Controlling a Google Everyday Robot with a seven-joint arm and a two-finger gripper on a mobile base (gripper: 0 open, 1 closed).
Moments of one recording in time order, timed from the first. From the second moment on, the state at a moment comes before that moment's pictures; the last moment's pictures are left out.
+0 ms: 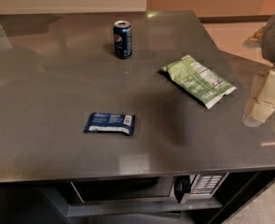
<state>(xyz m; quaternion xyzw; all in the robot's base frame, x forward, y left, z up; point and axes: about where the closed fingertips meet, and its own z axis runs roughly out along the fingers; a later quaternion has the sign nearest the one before) 0.438 -0.217 0.976 -0.60 0.78 -0.03 0.16</state>
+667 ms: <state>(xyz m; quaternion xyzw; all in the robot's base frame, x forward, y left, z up) 0.443 -0.186 0.976 -0.62 0.76 -0.03 0.18</state>
